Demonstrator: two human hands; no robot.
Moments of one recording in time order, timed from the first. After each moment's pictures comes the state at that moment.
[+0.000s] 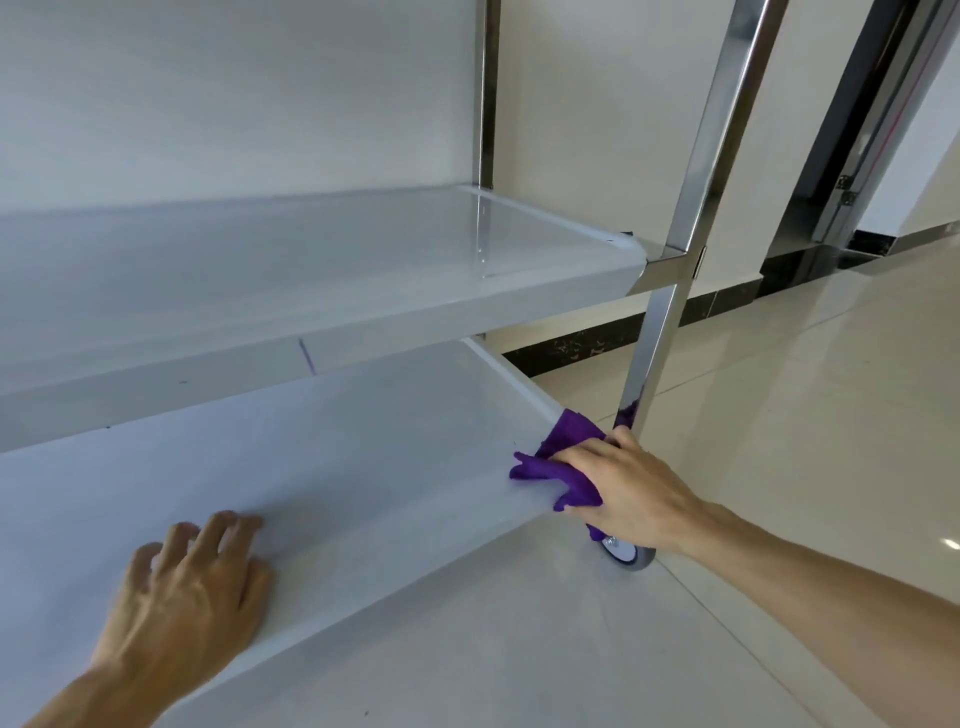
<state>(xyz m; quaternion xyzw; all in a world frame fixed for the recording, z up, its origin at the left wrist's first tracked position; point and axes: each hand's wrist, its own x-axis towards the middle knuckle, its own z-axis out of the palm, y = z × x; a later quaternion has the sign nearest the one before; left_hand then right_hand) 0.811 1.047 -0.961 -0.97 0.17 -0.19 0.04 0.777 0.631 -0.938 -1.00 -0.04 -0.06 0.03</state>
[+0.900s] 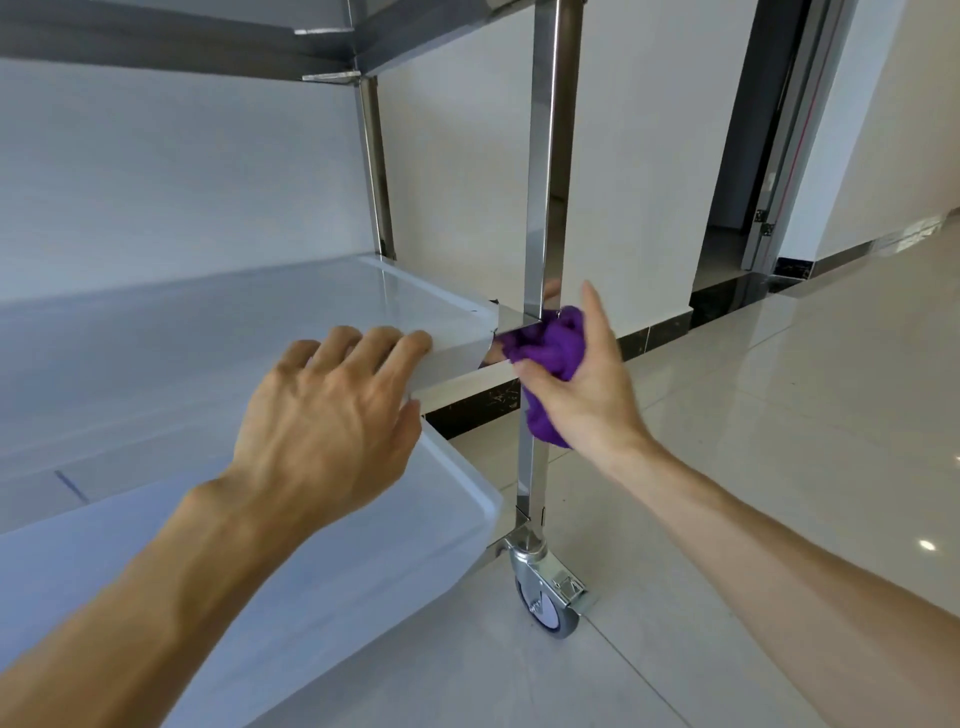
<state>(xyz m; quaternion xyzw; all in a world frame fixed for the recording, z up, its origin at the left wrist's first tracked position) 0.812 0.813 -0.770 -0.86 0.35 -0.38 0.03 0.787 0.584 -0.806 -0.76 0.05 -0.37 0.53</state>
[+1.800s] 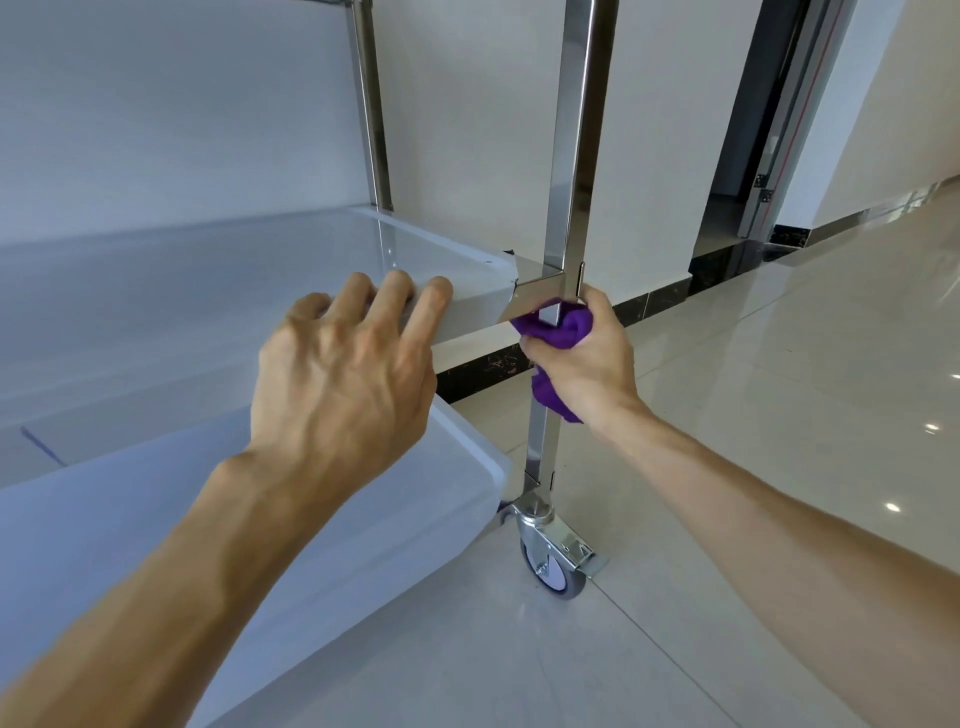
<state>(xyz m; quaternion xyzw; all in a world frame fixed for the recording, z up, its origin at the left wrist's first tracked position) 0.830 0.807 -0.792 -0.81 0.31 -0.48 0.08 0.824 0.579 -0.842 -0.75 0.16 -0.37 0.52</state>
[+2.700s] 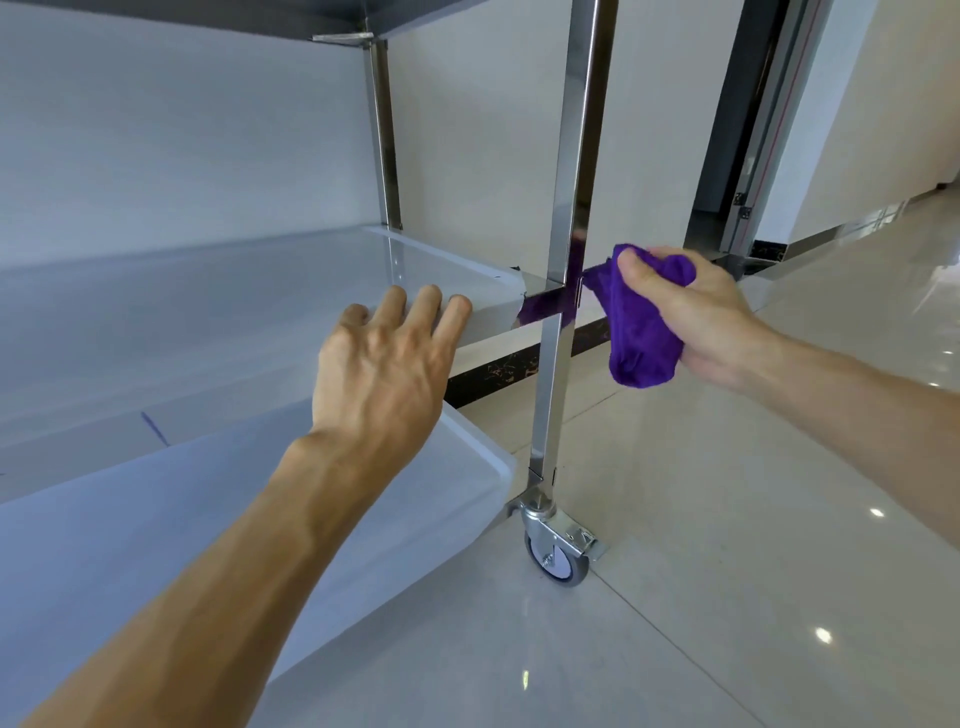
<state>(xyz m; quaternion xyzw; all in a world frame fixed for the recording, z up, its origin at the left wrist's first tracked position) 0.819 0.813 -0.785 -0.83 0.30 -0.46 0.09 0.754 0.543 -0.762 -0.69 0.14 -0.33 0.63</state>
